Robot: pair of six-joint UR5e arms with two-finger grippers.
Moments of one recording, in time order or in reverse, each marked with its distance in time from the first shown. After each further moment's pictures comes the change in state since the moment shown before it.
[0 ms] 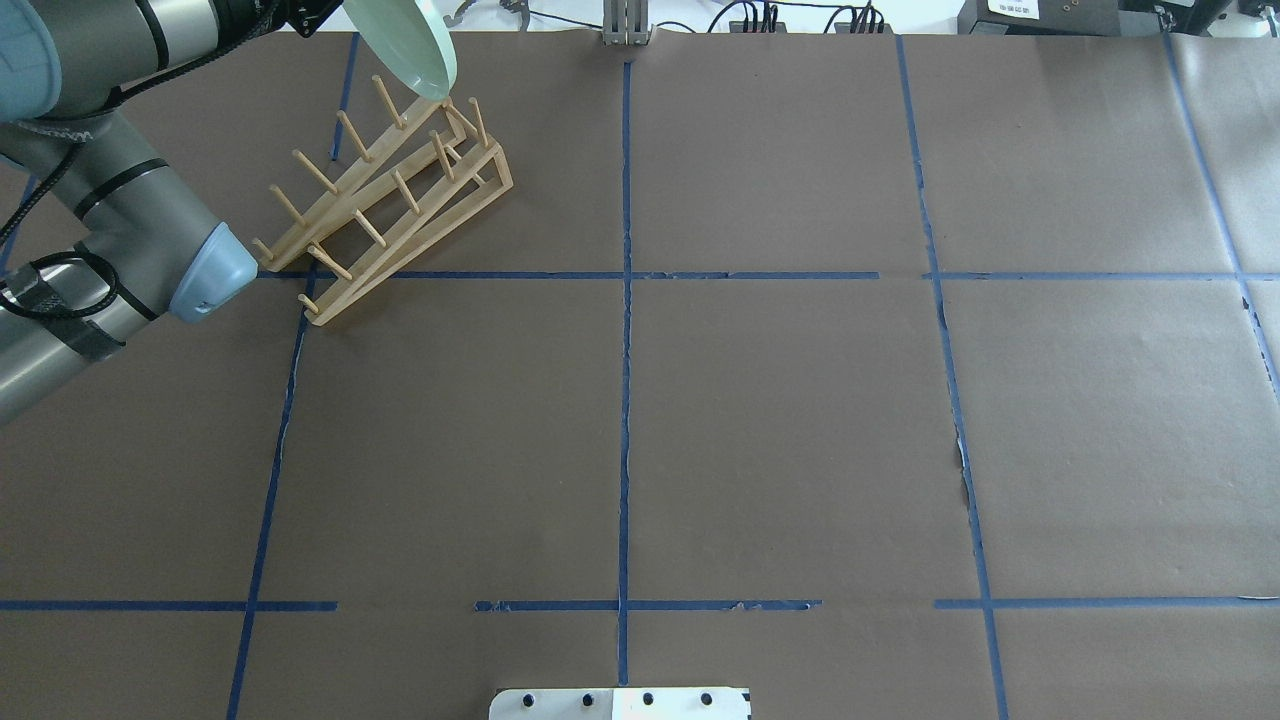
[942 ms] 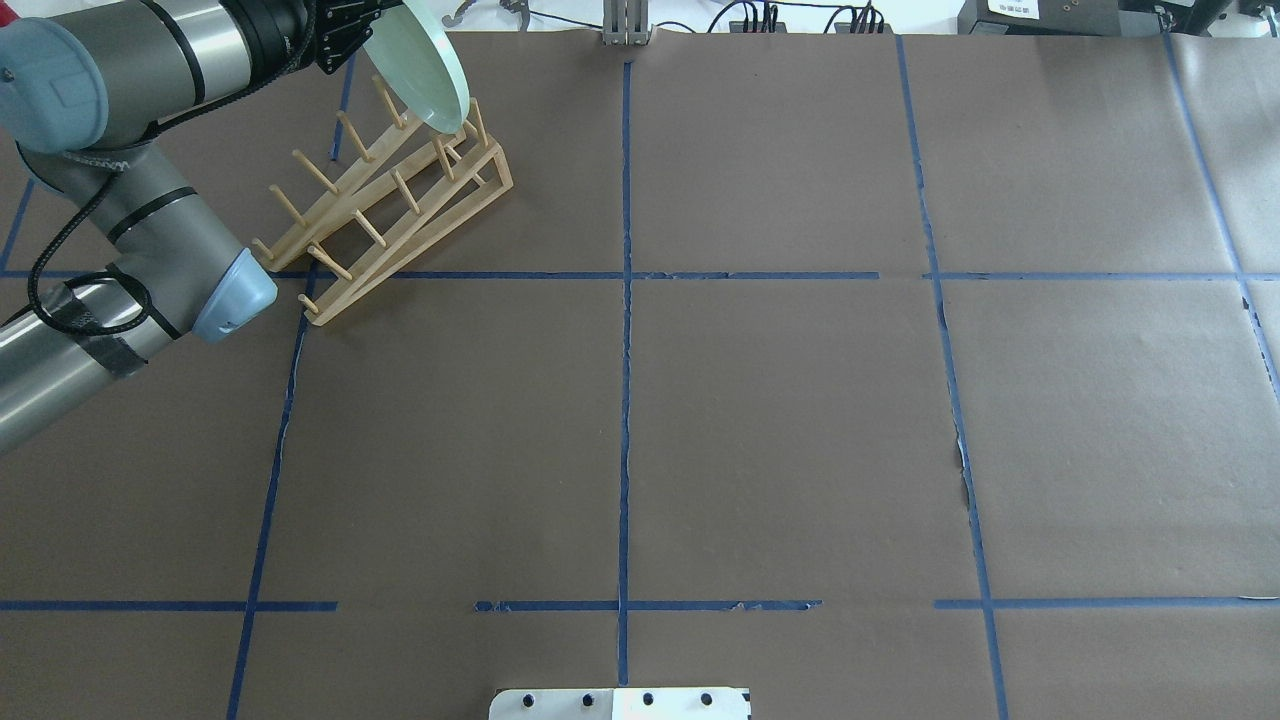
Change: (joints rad) left arm 0.042 -0.005 0.067 -0.042 0.004 0.009; right arm 0.000 0.000 0.000 0.000 0.000 0.000
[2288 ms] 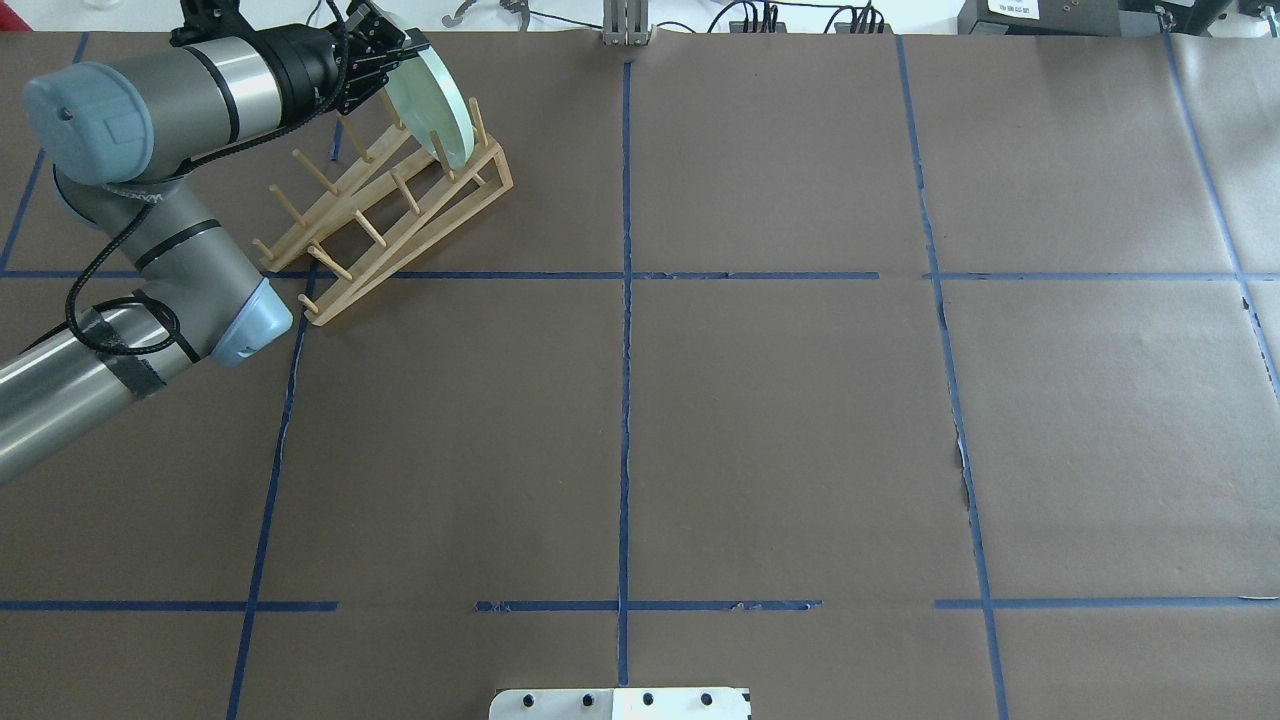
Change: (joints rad) left arm 0.036 0.000 0.055 -0.003 0.000 0.084; right arm 0.000 0.000 0.000 0.000 0.000 0.000
